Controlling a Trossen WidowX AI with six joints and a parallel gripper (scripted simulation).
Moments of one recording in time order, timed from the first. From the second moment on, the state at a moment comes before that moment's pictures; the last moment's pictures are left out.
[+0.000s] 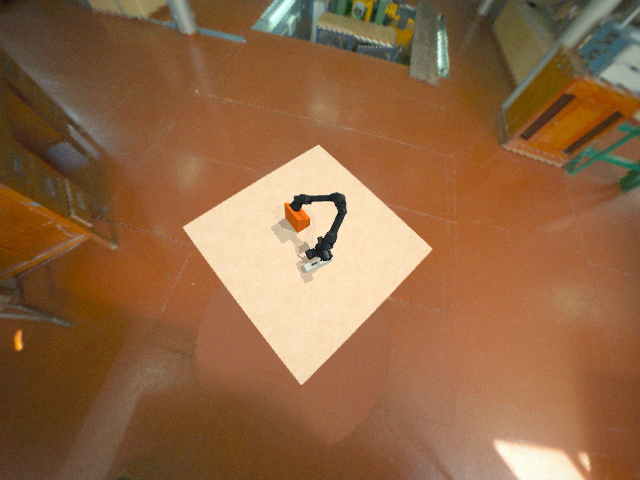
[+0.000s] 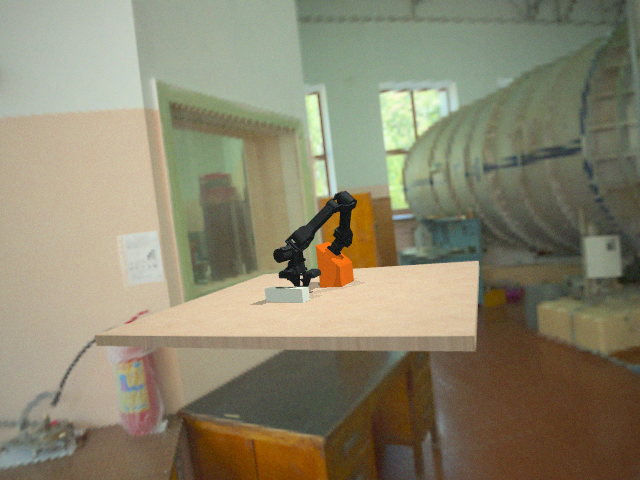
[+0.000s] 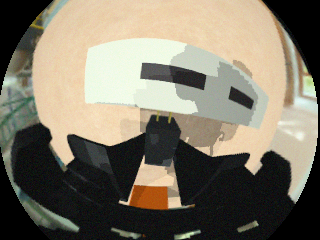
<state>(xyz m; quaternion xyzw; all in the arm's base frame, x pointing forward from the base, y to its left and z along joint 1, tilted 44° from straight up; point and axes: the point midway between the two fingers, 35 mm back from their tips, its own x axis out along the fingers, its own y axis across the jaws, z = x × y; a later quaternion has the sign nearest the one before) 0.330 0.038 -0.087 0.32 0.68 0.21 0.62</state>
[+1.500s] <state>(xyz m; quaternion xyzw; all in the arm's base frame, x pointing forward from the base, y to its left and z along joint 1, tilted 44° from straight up) 0.340 0.036 -0.088 0.32 0.69 0.21 0.62</state>
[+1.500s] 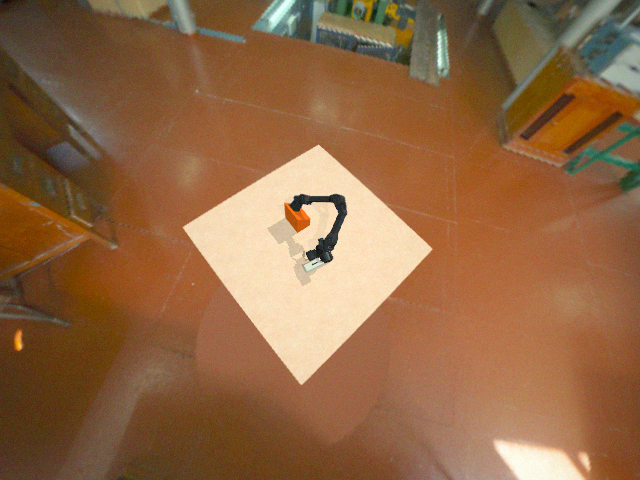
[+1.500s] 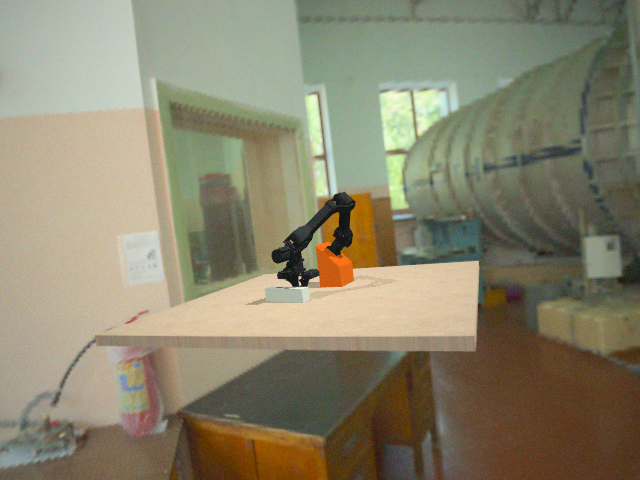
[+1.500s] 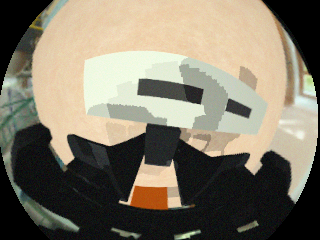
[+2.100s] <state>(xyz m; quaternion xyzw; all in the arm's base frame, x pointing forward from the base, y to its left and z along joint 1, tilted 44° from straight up) 0.341 0.036 -0.088 0.33 0.69 0.21 0.61</state>
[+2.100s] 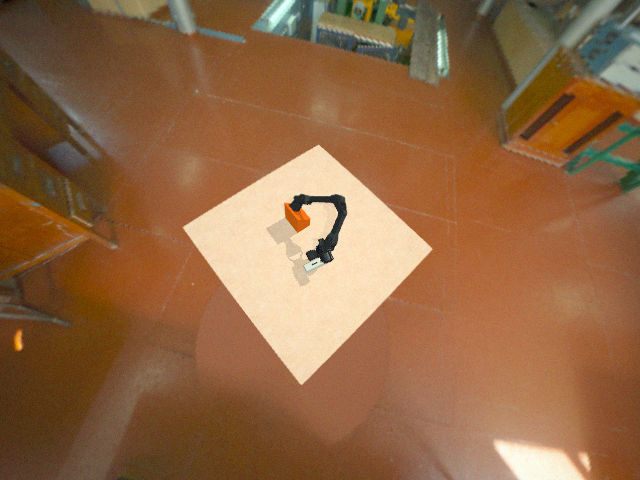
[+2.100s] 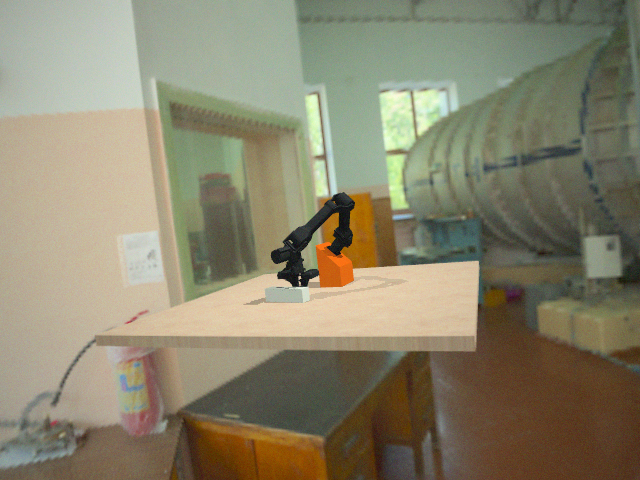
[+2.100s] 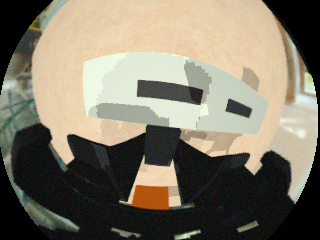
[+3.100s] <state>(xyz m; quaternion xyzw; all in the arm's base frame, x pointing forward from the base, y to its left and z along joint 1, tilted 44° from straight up) 0.348 0.036 -0.089 0.33 0.69 0.21 0.61</state>
